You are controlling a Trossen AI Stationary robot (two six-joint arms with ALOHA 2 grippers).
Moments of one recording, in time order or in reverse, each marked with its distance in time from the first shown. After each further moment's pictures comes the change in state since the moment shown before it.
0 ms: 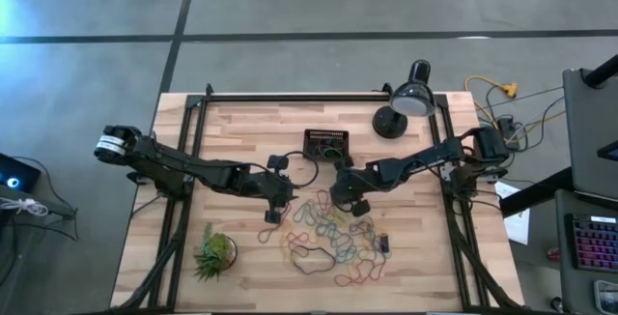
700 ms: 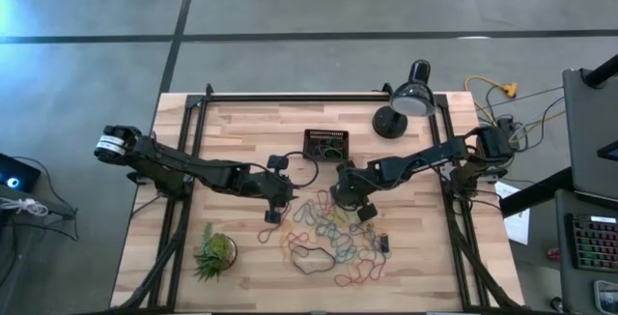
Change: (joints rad) left arm 0.000 0.000 0.000 0.001 0.000 0.005; right arm 0.000 -0.029 0.000 -0.088 -0.180 0.029
